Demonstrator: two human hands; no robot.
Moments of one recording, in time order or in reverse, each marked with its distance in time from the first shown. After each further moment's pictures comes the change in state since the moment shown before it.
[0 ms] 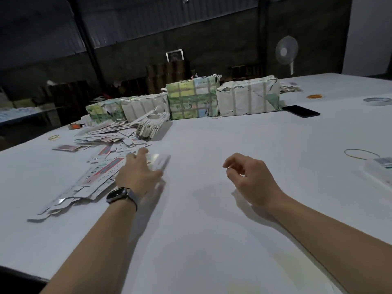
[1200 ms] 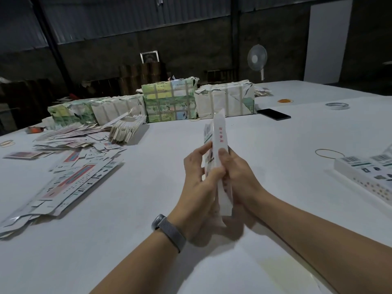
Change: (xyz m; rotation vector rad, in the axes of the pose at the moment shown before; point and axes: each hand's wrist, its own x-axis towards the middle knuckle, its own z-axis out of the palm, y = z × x) left_hand -0.109 0.133 0.016 -1.352 -0.407 0.347; right_hand 0.010 0.001 0.005 0.724 0.004 0.165
